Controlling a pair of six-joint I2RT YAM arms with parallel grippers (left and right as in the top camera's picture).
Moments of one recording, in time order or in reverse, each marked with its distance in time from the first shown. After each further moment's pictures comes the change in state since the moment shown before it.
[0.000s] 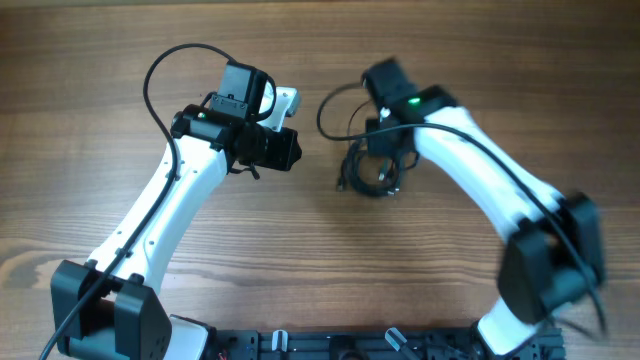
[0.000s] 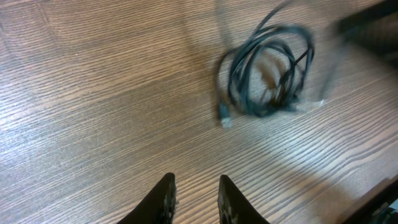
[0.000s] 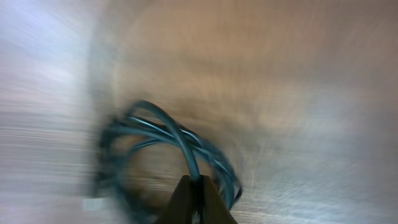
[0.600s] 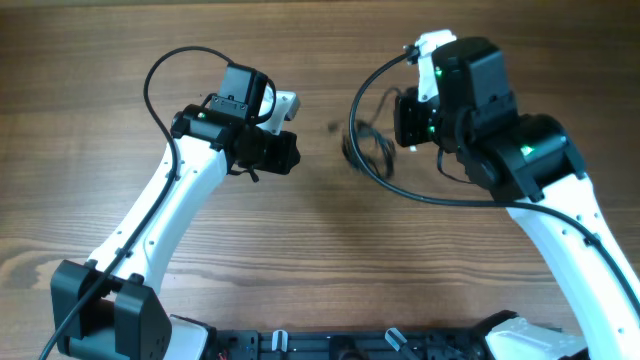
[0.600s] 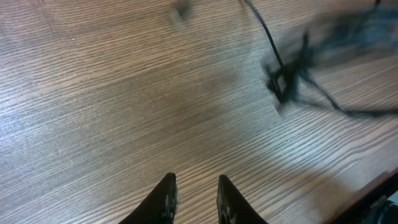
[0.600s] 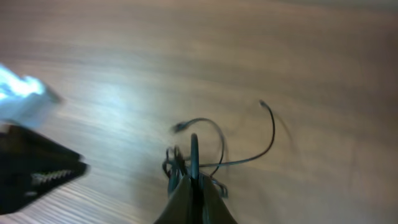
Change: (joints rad) left arm 0.000 0.000 0.000 -0.038 0.000 0.000; right arm 0.000 -0.398 0.085 -0.078 -0.076 -0.101
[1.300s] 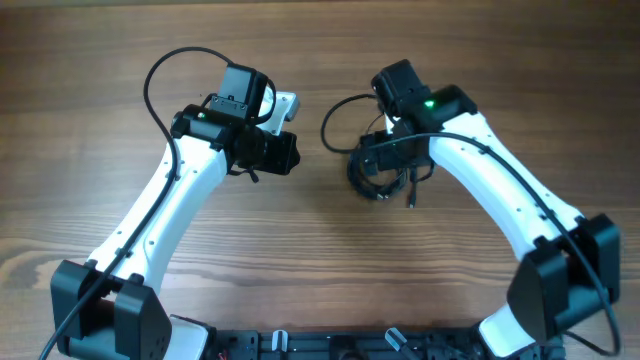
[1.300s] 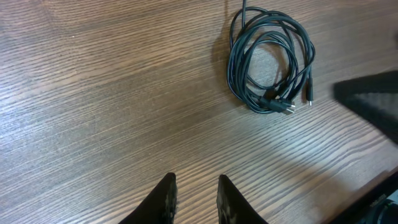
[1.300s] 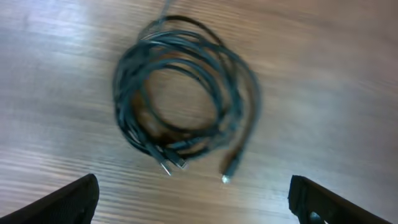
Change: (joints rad) left arm 0.000 0.000 0.000 -0.004 0.000 0.000; right arm 0.000 0.359 -0.105 -0.091 -0.011 -0.021
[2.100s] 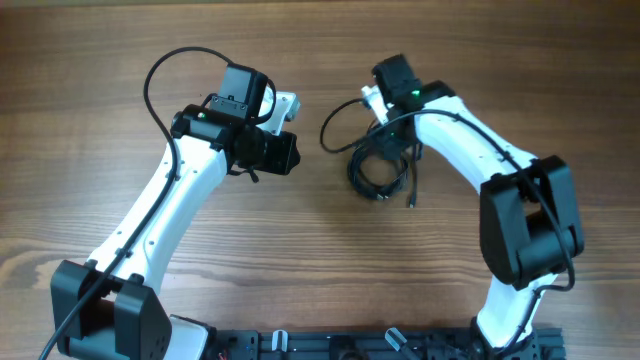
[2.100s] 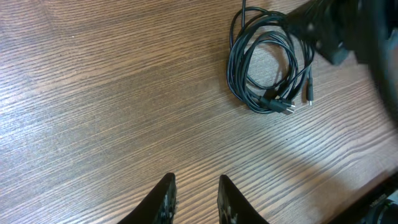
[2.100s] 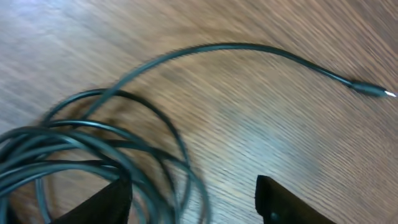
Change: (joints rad) left arm 0.000 0.000 0.000 0.000 0.000 0.000; right arm -0.091 0.233 -0.001 0.286 0.077 -0.441
